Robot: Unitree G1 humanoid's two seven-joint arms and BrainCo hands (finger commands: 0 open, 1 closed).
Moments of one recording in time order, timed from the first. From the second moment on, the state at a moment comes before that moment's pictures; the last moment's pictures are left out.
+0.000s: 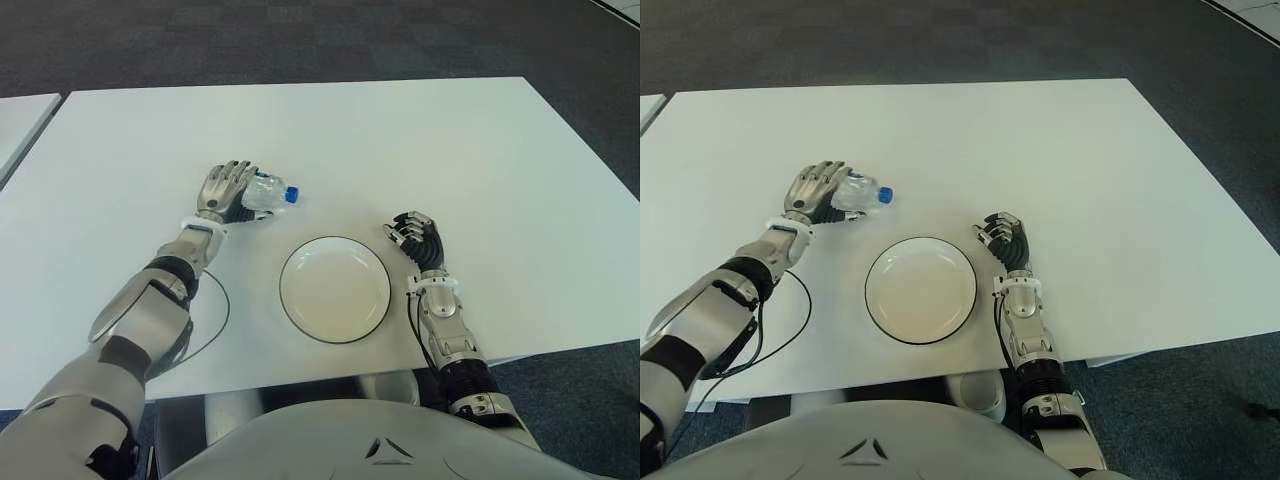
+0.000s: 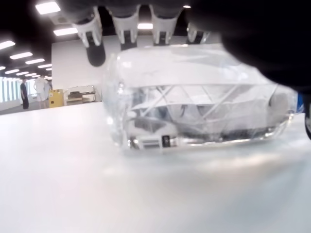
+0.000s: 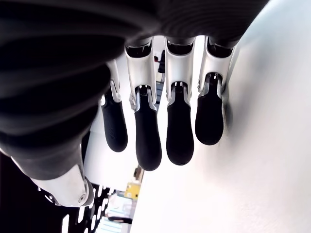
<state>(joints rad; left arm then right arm) -0.69 0.39 -0.64 1.30 0.88 -0.20 0.67 -0.05 -0.08 0.02 0.42 -0.19 -0.27 -0.18</state>
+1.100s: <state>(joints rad) -0.79 0.40 -0.84 1.34 0.95 -0.12 0.49 -0.03 -0.08 0.02 0.38 -0.19 -0.26 -0.17</state>
